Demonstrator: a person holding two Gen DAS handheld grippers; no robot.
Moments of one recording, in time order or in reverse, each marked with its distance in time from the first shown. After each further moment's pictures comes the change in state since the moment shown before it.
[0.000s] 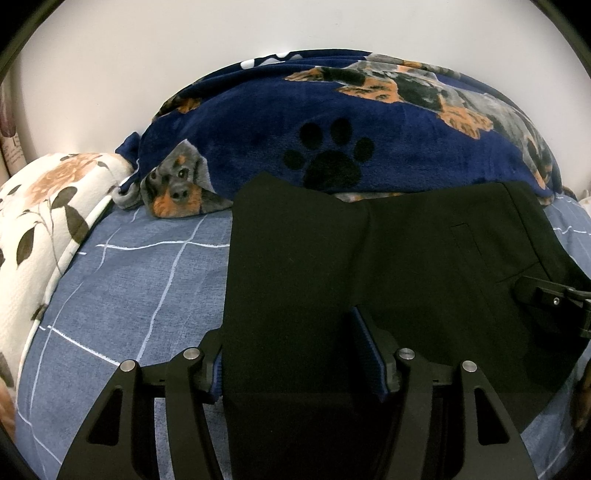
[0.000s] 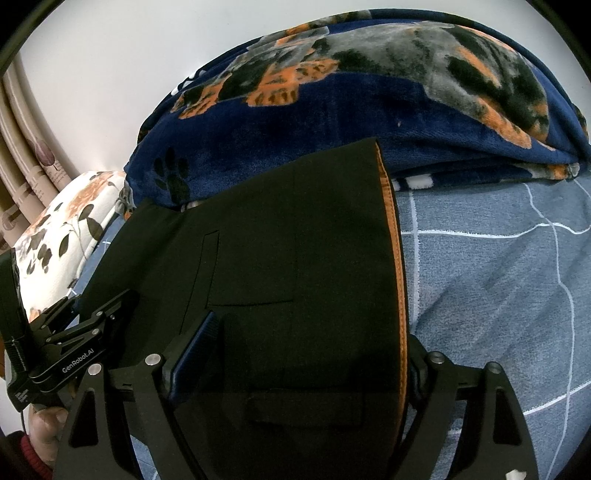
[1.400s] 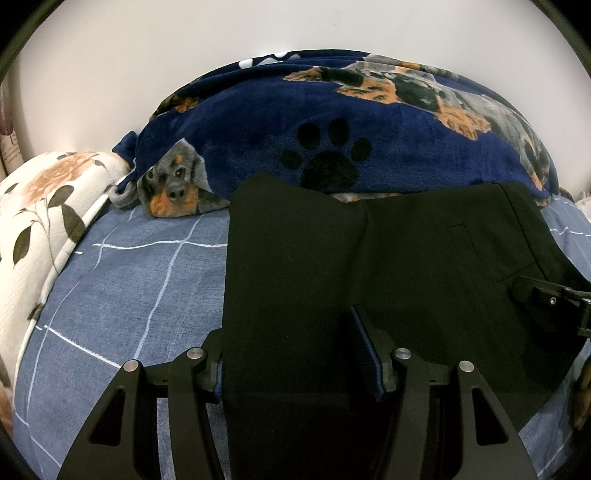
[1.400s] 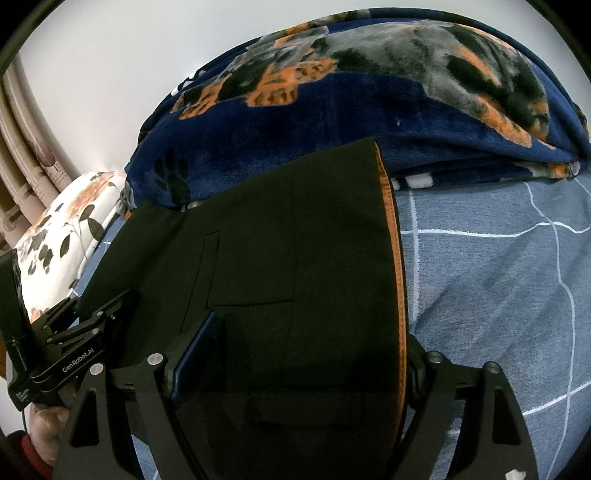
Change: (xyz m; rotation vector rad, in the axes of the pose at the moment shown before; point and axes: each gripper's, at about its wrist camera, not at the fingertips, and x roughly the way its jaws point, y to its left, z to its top) left arm -0.001 -0.001 0.001 -0.001 0.001 -0.013; right arm -0.002 -0.001 -0.001 0.003 0.003 -0.002
